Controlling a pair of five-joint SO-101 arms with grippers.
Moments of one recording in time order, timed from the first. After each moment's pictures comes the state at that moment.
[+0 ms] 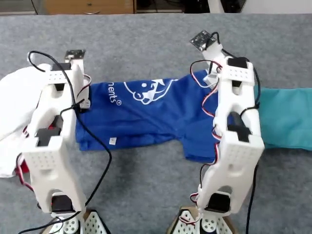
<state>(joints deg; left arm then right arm) -8.3 30.4 -8.5 72.3 -11.8 6.6 35.6 -15.7 53.8 40.6</state>
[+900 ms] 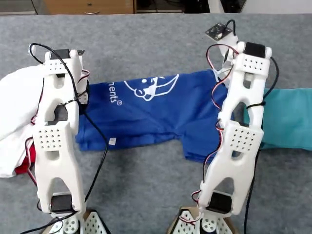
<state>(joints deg) -9.4 47.6 -43.4 99.8 -11.8 11.2 51.3 -59.1 90.2 40.6</state>
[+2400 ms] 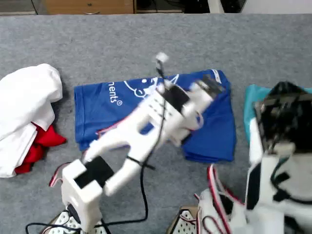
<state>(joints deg) 44.7 15.4 -17.8 90.8 -12.2 14.8 -41.7 -38.5 101.5 24.7</state>
